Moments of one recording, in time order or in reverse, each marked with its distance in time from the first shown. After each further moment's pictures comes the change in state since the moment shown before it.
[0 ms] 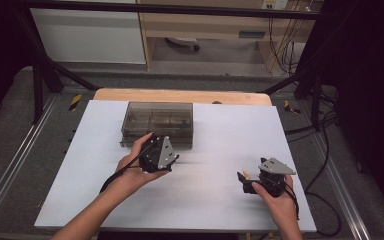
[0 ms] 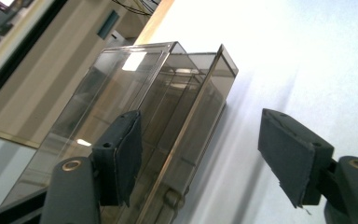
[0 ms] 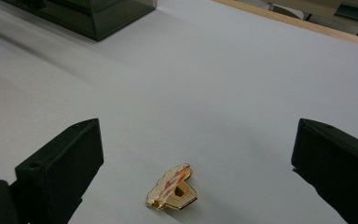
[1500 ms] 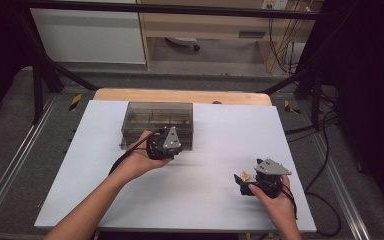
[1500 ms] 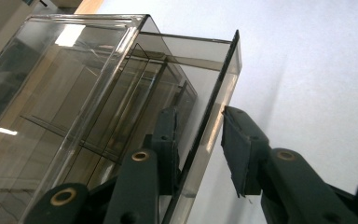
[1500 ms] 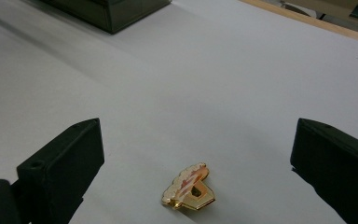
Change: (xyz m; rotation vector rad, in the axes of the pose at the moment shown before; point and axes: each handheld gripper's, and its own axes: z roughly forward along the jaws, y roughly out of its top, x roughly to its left) left arm 0.024 0.000 0.035 0.079 -0.251 -0.078; right arm 0.008 0.000 0.003 0.018 0.035 -0.034
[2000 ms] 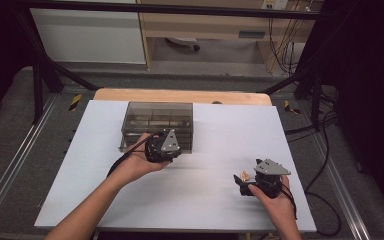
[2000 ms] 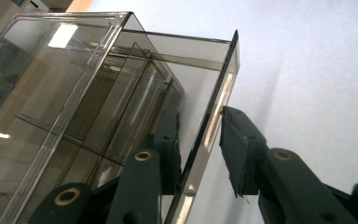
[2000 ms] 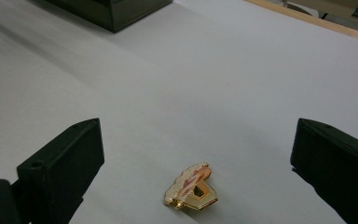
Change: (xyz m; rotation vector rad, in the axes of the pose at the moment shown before) left arm -0.005 -0.003 -0.006 -0.001 -0.025 0.008; right arm 0.001 0.000 0.001 0.004 0.005 -0.008
